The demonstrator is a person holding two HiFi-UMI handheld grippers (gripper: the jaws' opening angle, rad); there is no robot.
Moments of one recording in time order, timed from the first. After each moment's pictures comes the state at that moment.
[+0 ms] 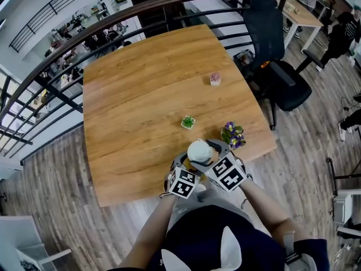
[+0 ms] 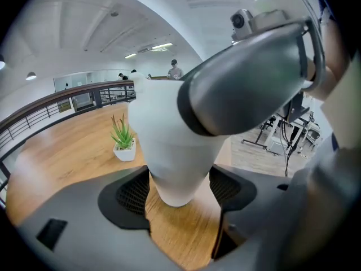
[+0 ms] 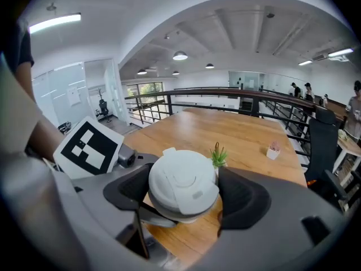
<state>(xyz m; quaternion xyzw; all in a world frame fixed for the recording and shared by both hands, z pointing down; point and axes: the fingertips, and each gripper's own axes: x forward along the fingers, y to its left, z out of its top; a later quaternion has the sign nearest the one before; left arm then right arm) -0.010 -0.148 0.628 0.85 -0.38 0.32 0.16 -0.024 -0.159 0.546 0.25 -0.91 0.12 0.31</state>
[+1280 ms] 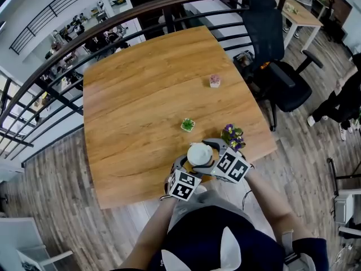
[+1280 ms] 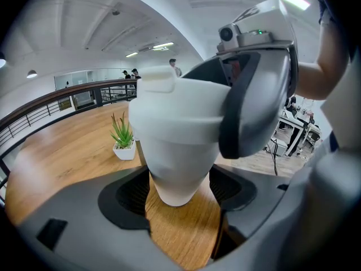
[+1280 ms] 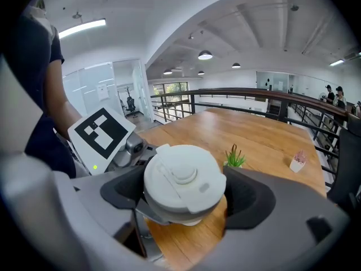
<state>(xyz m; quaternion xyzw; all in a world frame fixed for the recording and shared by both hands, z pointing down) -0.011 -0.147 0.629 0.85 -0.38 0.32 0.17 -0.030 -0.155 0.556 0.12 -0.94 0.09 0.31</state>
